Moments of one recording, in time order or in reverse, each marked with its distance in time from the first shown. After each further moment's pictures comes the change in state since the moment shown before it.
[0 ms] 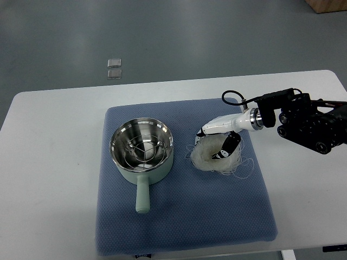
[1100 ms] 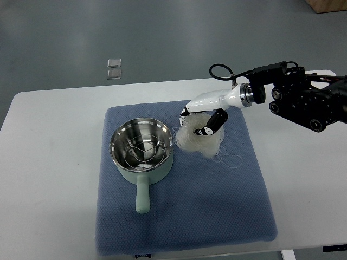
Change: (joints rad) left arm 0.000 0.000 0.000 0.000 0.000 0.000 0.000; right arm 0.145 0.020 0.020 0.006 0.021 0.001 0.090
